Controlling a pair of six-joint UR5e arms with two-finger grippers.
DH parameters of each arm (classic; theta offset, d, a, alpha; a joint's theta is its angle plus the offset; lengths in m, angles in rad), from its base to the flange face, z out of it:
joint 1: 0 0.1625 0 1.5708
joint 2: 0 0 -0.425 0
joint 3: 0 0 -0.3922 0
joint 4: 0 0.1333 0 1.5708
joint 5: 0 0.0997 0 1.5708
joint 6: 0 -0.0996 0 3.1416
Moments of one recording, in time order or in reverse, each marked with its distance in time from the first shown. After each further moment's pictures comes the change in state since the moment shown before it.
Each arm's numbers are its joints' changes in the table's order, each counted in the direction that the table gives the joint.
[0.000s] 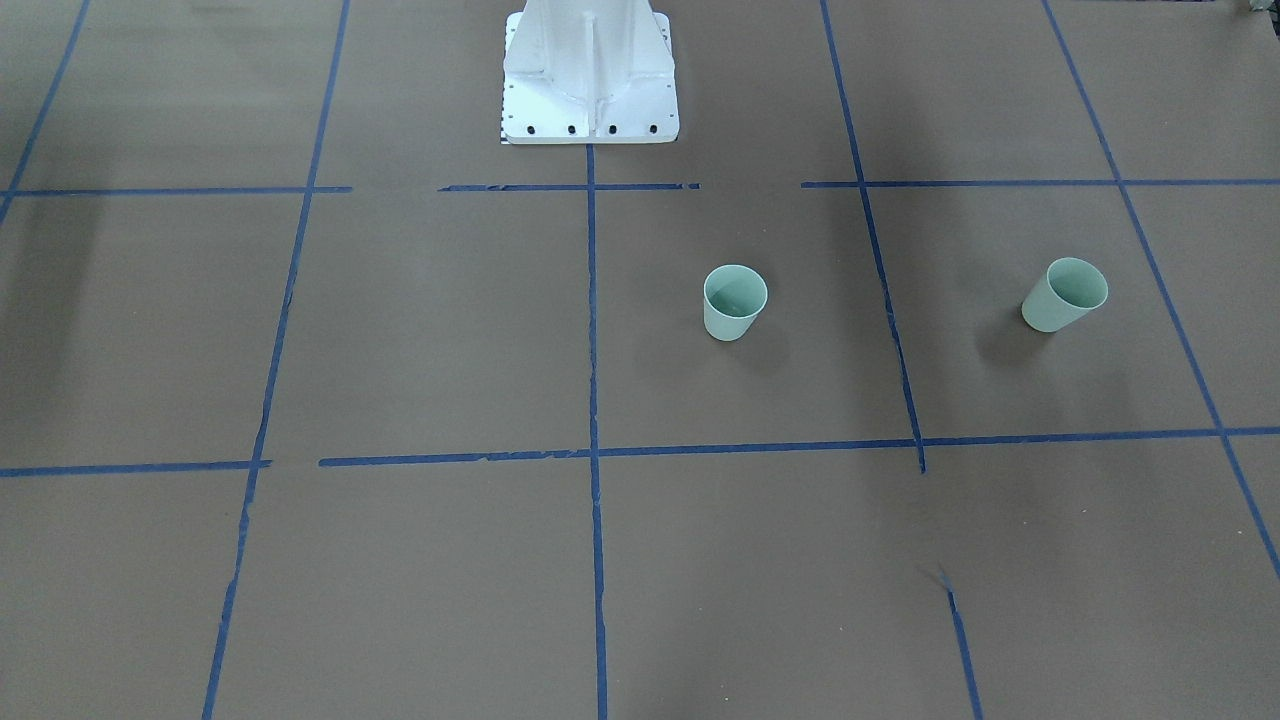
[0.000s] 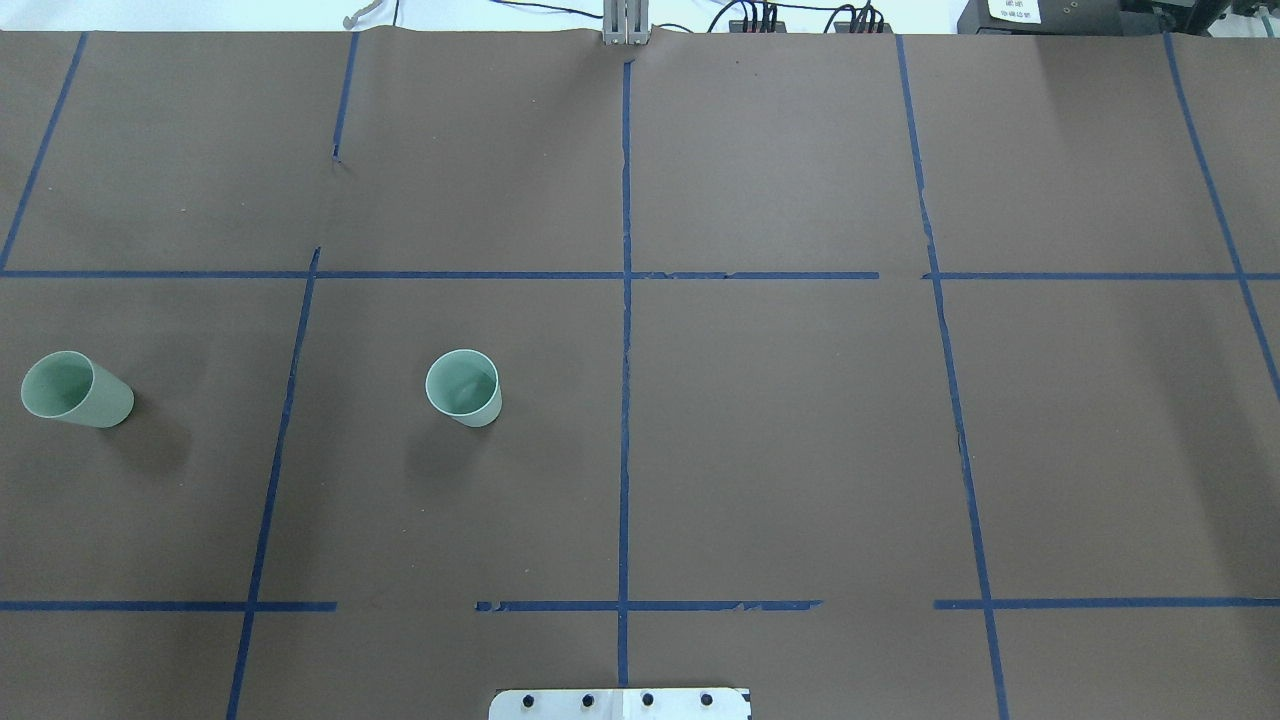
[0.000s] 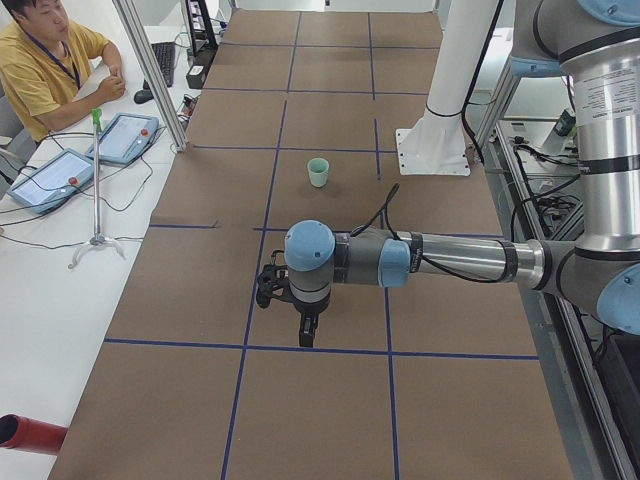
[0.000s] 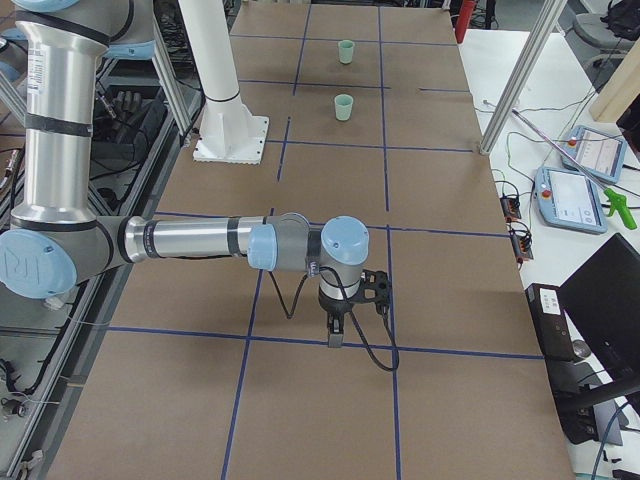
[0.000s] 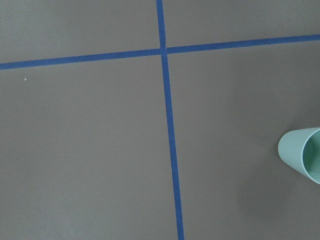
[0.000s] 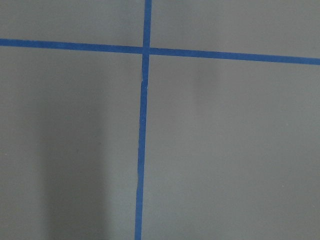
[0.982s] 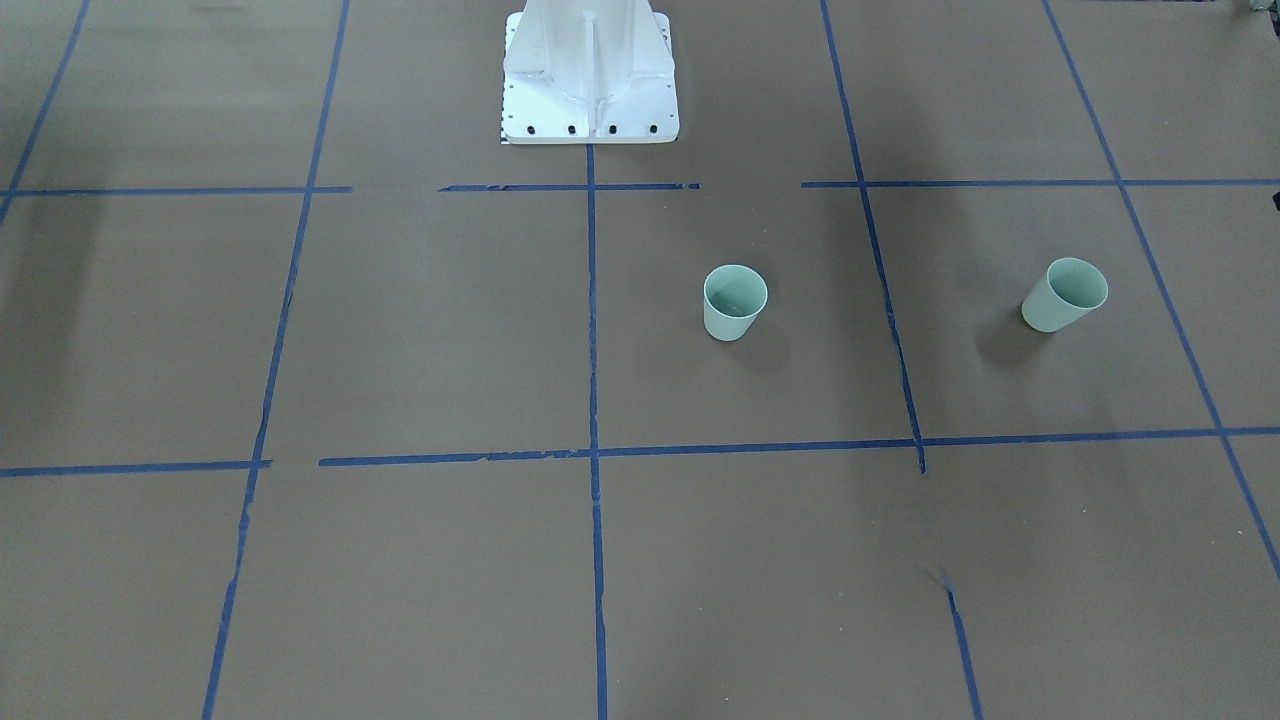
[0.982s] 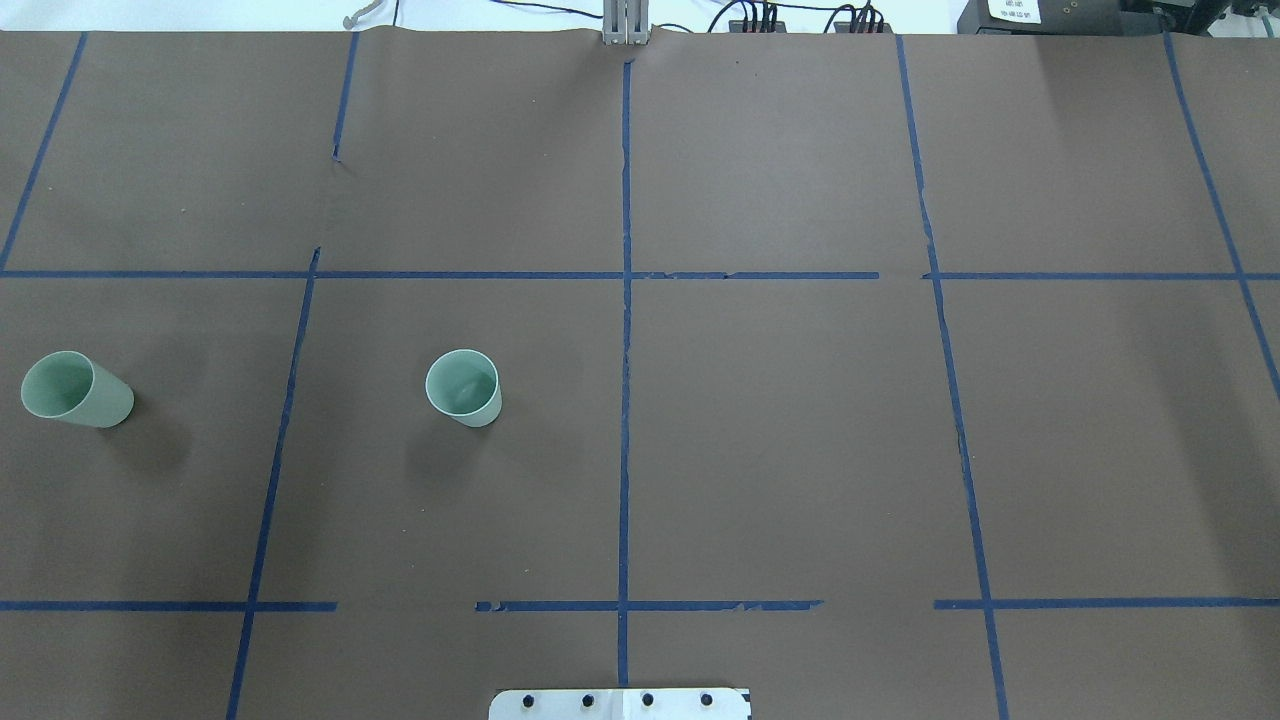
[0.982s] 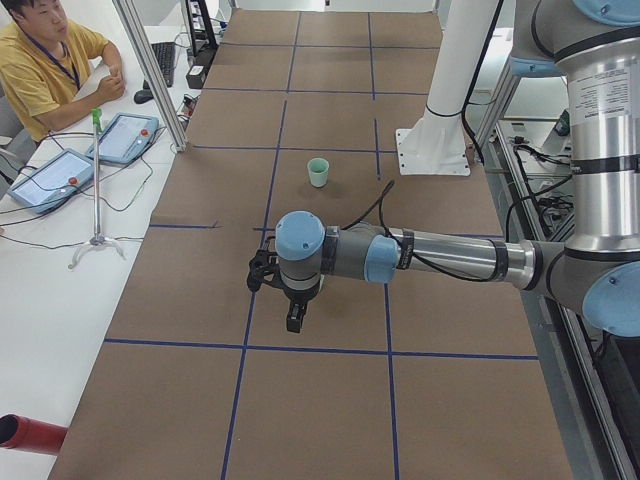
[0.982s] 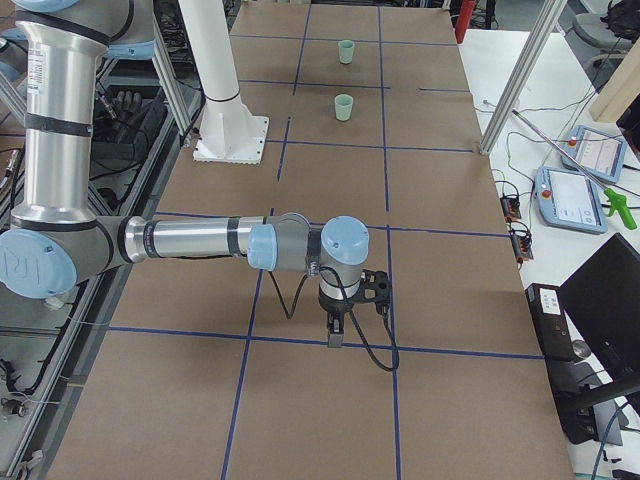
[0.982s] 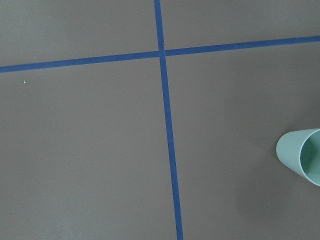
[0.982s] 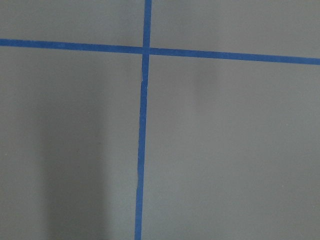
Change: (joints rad) left arm 0.056 -0.035 0.018 -0.079 -0.073 0.028; right arm 0.001 0.000 0.000 0.000 0.000 0.000
